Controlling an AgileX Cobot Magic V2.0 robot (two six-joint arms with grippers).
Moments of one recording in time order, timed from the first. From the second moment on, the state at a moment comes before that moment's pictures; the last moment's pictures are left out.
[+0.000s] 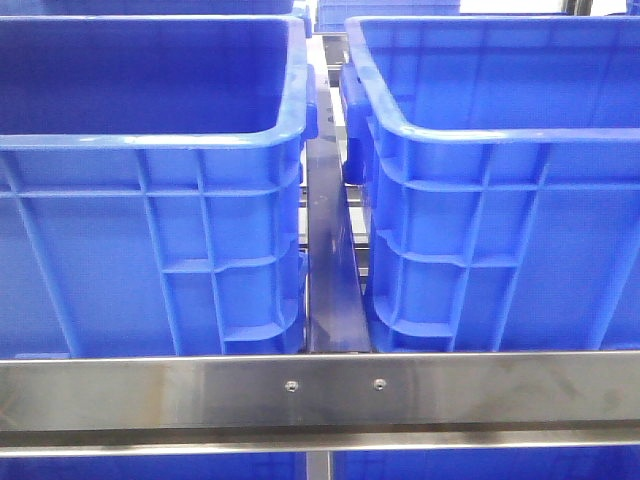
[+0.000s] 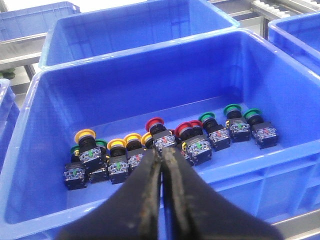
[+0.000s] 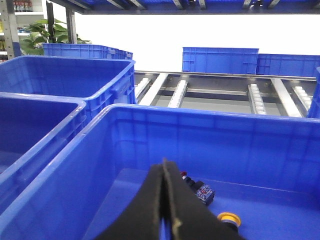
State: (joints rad) left arm -0.03 0.12 -0.53 -0.24 0.63 0.33; right arm -0.19 0.34 -0.33 1.58 0.37 -1.51
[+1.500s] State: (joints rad) left arm -0.03 0.12 -0.53 -0.24 0.63 0.33; right arm 0.04 -0.01 -0.04 0.03 0.05 -0.03
